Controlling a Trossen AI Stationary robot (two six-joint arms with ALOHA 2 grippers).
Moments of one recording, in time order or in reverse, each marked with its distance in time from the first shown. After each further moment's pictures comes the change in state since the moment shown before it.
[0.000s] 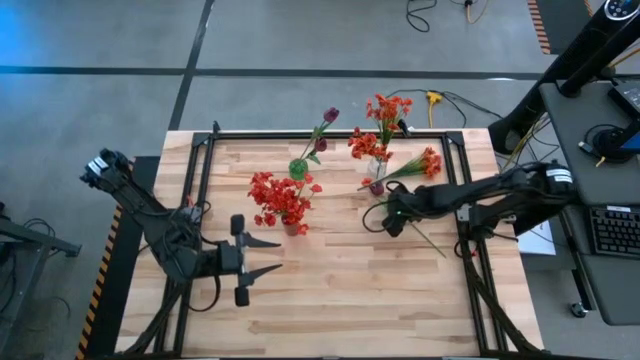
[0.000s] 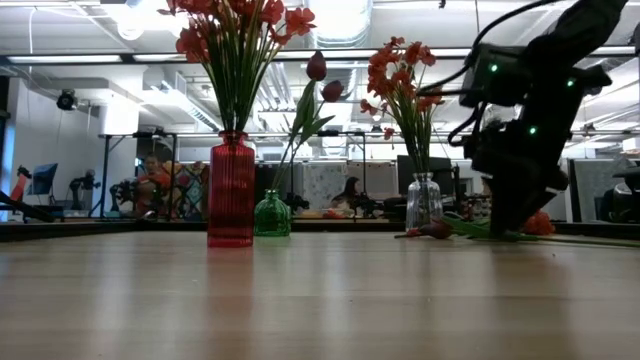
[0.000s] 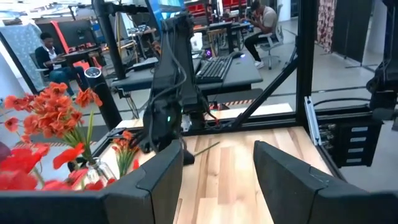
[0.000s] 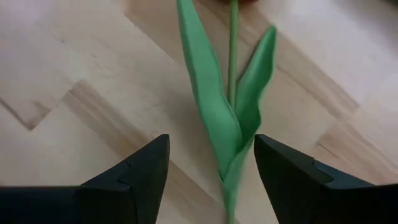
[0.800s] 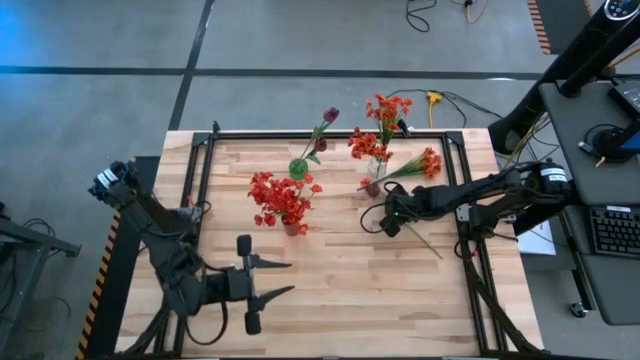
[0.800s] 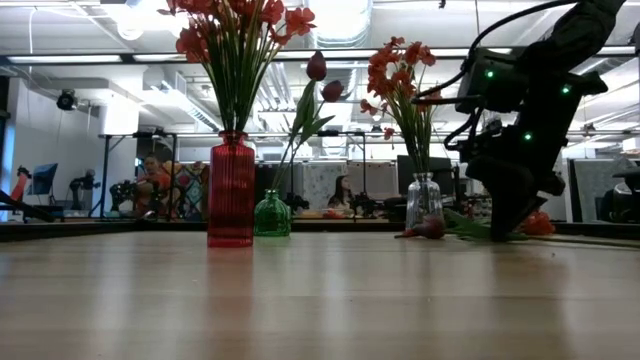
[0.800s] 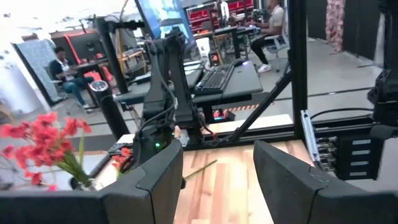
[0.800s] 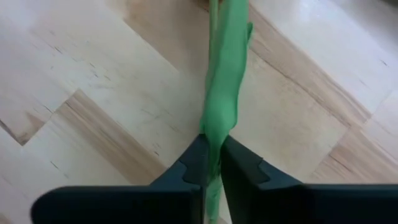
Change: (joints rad) left arm -0.067 0.227 0.260 -0.010 -0.106 0.055; right arm 0.000 0.036 -0.002 0.041 0.020 0.008
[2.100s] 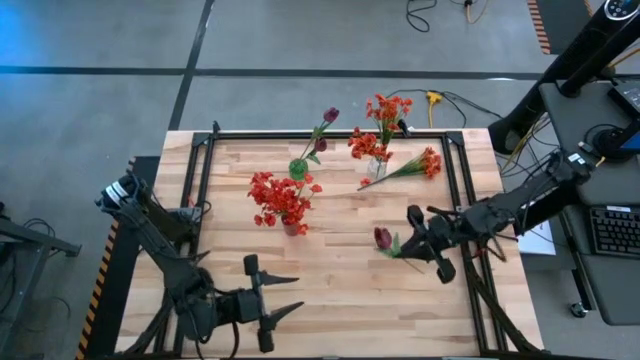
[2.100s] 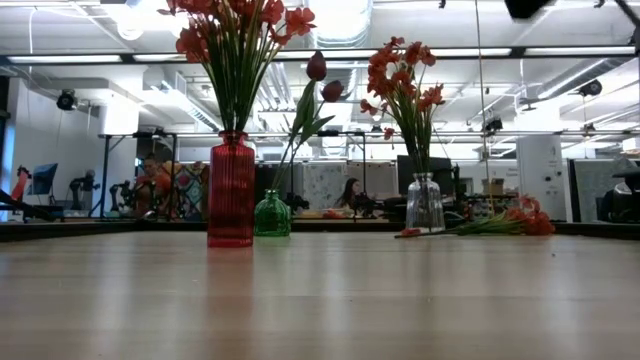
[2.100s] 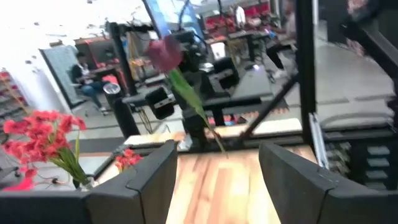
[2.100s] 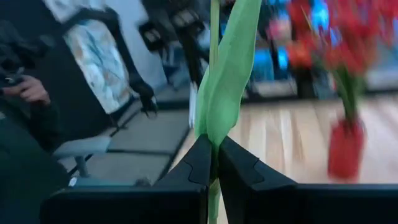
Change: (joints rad) left arm -0.026 0.165 0.023 0.197 -0.103 0.052; right arm 0.575 -0.570 0.001 0.639 -0.130 -0.486
